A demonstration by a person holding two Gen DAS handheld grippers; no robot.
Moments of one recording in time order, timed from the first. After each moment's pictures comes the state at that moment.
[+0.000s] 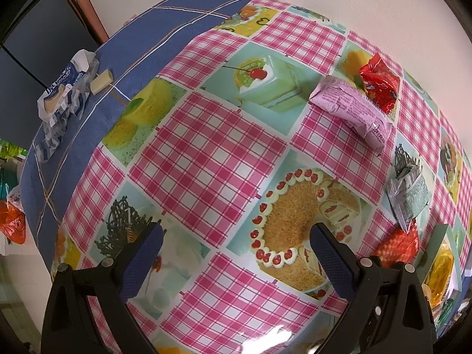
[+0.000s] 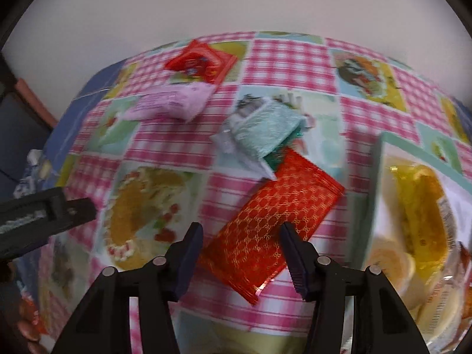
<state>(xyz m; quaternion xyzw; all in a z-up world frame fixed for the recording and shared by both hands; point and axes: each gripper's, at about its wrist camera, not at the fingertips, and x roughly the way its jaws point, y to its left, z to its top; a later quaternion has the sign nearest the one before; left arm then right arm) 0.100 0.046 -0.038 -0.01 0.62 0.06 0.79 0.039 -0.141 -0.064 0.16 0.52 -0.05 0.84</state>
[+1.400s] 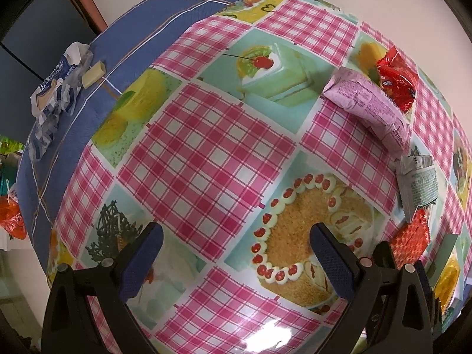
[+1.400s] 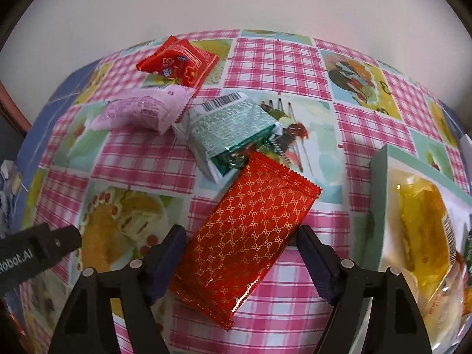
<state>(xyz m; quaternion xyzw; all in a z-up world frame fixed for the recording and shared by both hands) 0.114 0.056 -0.064 -0.01 0.63 0.06 0.77 0.073 -0.137 -0.084 0.12 0.53 -0.14 0.83</state>
